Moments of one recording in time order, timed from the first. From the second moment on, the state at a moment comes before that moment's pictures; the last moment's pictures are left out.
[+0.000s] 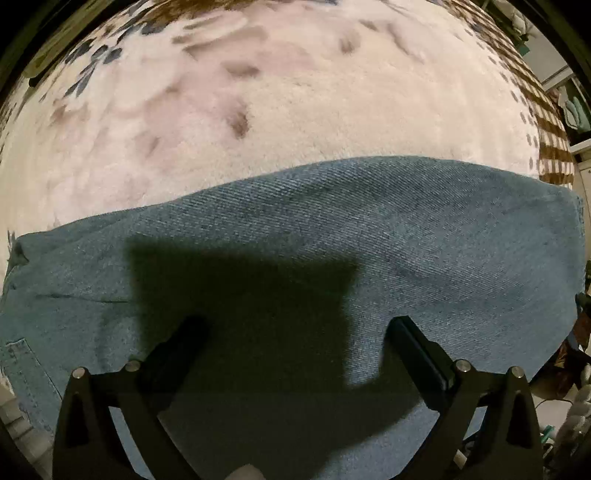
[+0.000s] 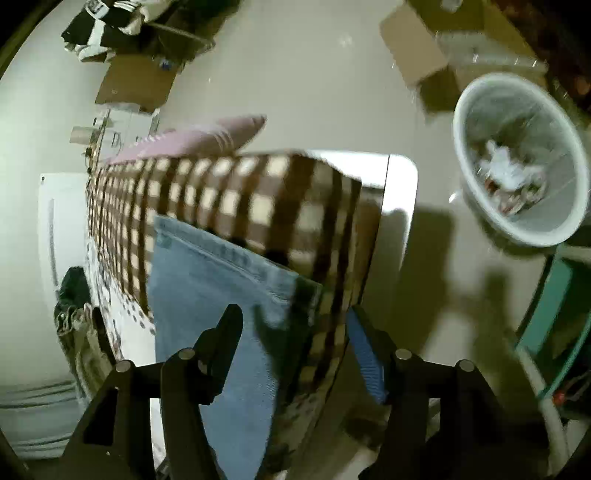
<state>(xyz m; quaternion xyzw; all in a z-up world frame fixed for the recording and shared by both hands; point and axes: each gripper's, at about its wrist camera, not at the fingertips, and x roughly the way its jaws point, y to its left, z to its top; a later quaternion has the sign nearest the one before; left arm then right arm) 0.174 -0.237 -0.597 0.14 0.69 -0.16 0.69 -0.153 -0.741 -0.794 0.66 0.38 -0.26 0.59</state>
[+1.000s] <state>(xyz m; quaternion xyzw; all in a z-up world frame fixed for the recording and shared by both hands) 0.180 -0.258 -0.596 0.12 0.67 -0.11 0.73 -0.049 -0.734 -0.781 0.59 0.31 -0.14 0.73</state>
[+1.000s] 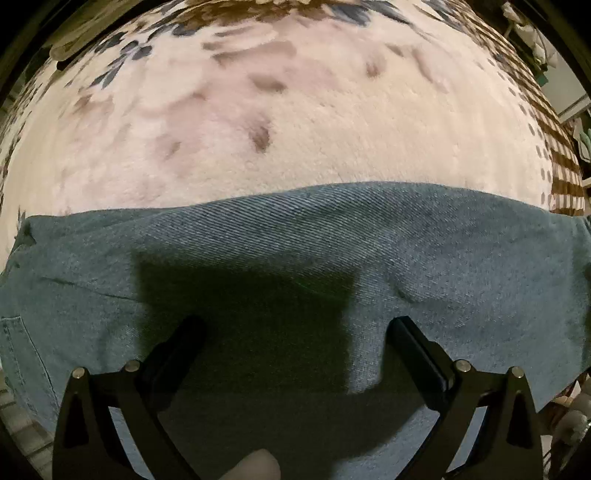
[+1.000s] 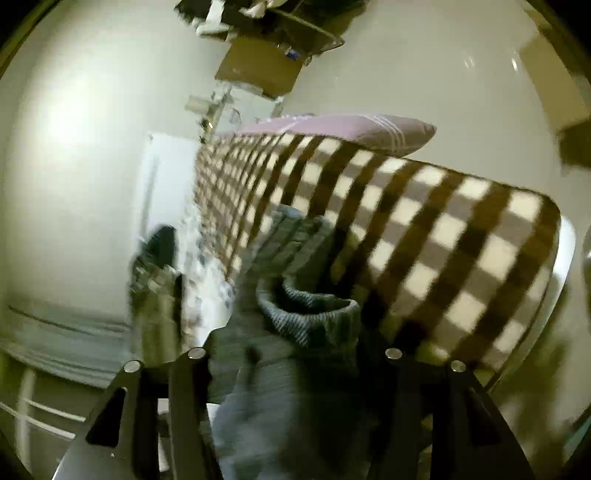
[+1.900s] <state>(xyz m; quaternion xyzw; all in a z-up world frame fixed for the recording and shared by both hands) 0.187 -0.106 -0.474 -0.05 0.64 -0.07 0.76 0.027 -0.547 -0.613 0.49 0.35 -0.07 0.80</state>
